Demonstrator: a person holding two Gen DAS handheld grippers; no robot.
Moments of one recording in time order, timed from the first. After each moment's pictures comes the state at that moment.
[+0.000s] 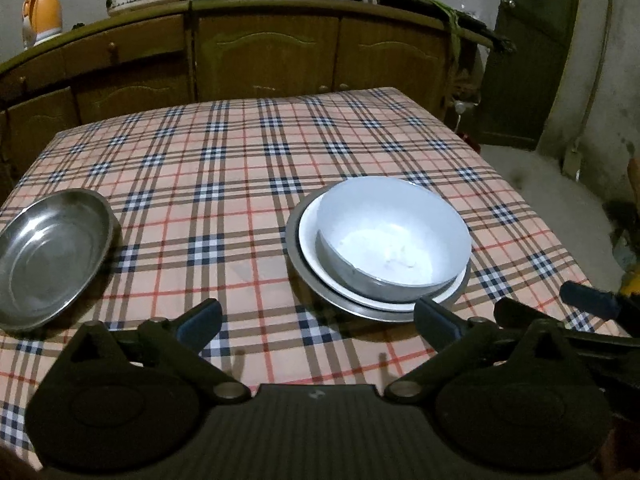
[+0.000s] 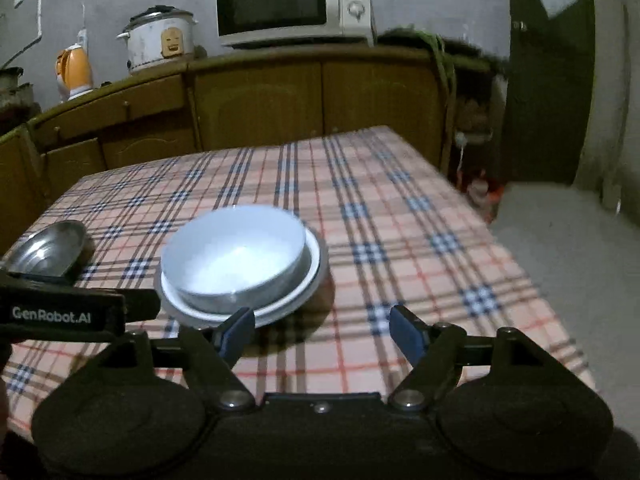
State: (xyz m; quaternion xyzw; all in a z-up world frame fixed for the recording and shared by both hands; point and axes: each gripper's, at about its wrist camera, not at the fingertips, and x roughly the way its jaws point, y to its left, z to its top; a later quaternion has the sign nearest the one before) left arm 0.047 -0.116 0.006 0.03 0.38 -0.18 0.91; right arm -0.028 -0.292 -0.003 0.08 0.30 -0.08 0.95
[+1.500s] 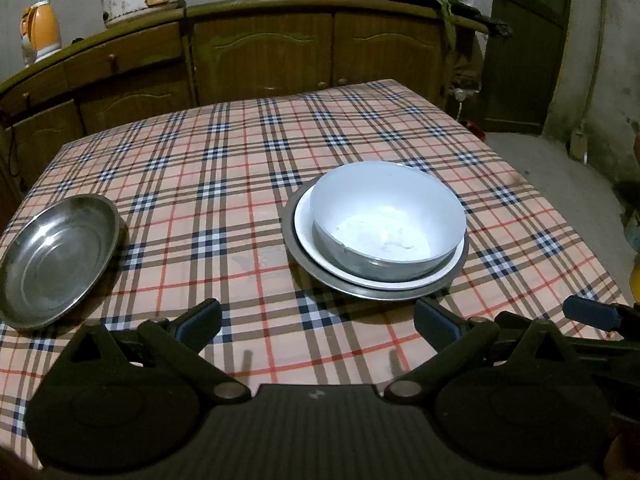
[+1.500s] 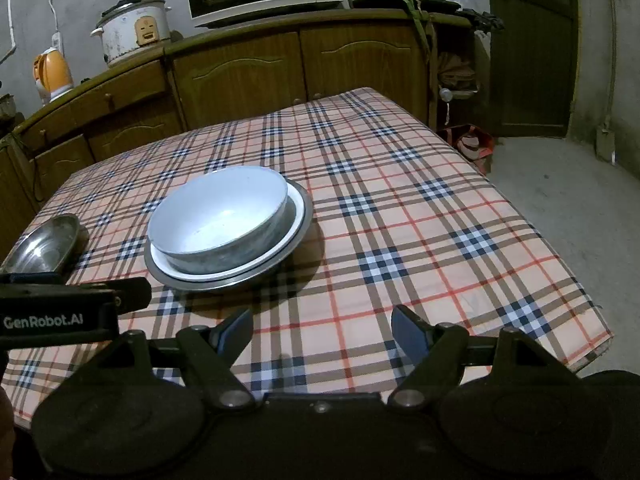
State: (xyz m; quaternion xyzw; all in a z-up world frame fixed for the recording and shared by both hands) left arm 0.033 -0.126 0.004 0.06 0.37 -0.16 0.91; right arm -0.042 -0.295 -0.018 0.12 0.34 -0.09 0.93
